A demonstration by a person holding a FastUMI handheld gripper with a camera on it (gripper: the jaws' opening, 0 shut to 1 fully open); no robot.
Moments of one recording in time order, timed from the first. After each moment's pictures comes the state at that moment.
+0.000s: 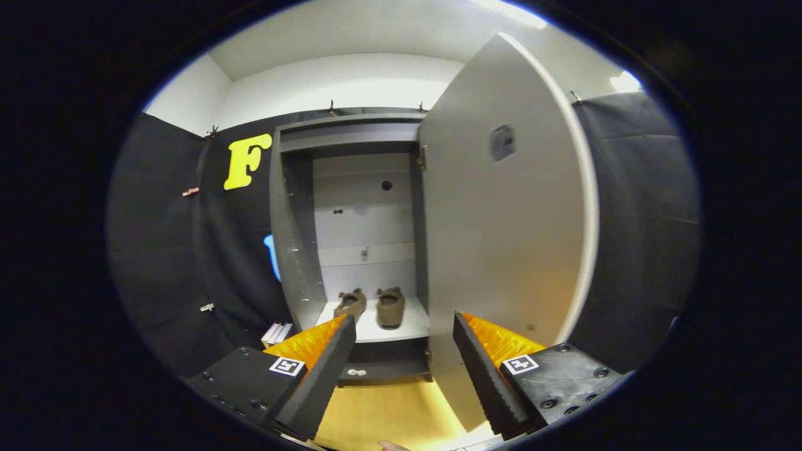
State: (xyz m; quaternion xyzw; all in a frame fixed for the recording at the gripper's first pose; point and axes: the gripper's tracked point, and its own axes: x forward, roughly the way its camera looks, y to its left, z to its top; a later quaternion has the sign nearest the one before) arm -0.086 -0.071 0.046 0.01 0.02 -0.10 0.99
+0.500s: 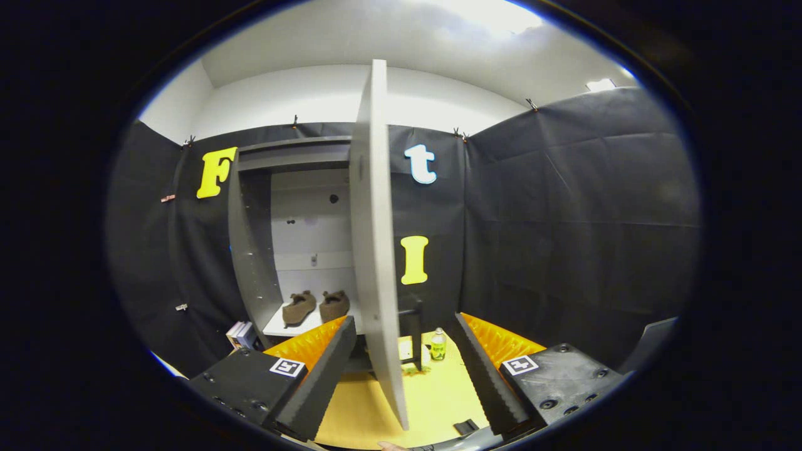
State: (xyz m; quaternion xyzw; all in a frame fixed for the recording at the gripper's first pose) arm -0.161 -0.205 0.050 -0.01 0.01 -0.15 0.99
